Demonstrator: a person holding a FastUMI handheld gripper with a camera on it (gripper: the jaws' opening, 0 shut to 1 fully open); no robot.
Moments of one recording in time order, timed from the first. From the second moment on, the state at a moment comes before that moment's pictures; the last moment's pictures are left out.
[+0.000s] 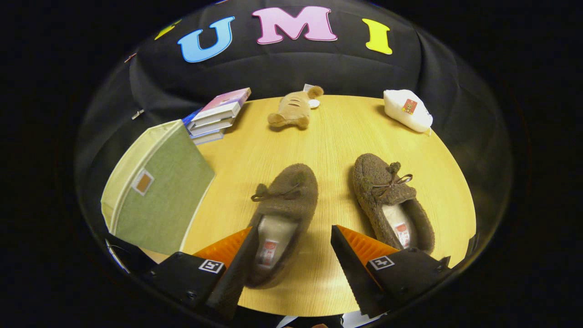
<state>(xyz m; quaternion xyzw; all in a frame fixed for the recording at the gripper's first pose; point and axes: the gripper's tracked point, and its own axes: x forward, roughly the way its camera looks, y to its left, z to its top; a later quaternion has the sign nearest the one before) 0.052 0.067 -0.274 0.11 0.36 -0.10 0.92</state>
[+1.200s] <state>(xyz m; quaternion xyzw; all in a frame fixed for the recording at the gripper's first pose) 0.084 0.067 -0.220 0.26 0.37 -0.15 0.88</state>
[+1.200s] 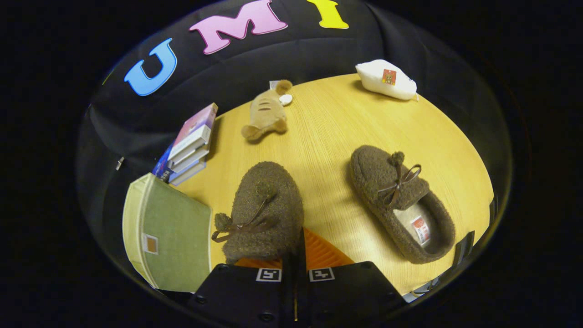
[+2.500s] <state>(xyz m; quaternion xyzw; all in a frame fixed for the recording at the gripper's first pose) 0.189 0.355 -0.110 0.31 0.38 0.02 0.87</state>
